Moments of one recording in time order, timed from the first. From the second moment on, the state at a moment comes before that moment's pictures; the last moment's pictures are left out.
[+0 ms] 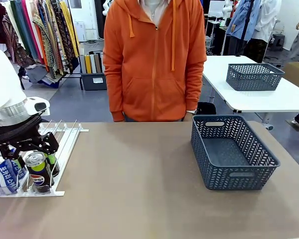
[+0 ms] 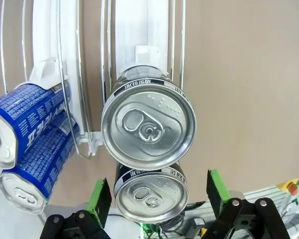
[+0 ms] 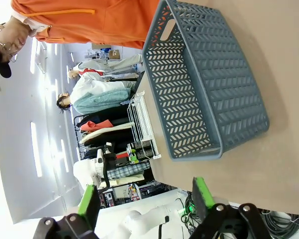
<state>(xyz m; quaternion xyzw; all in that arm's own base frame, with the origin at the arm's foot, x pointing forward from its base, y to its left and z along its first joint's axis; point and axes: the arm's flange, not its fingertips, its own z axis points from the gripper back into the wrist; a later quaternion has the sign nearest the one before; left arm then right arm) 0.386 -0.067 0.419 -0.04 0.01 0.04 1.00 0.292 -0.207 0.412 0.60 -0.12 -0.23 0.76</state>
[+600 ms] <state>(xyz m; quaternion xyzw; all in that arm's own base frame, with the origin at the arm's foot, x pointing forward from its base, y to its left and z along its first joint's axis) 0.388 -0.065 0.422 -0.02 0.00 0.03 1.00 0.292 -0.207 0.412 0.60 -0.12 -0.23 0.76</state>
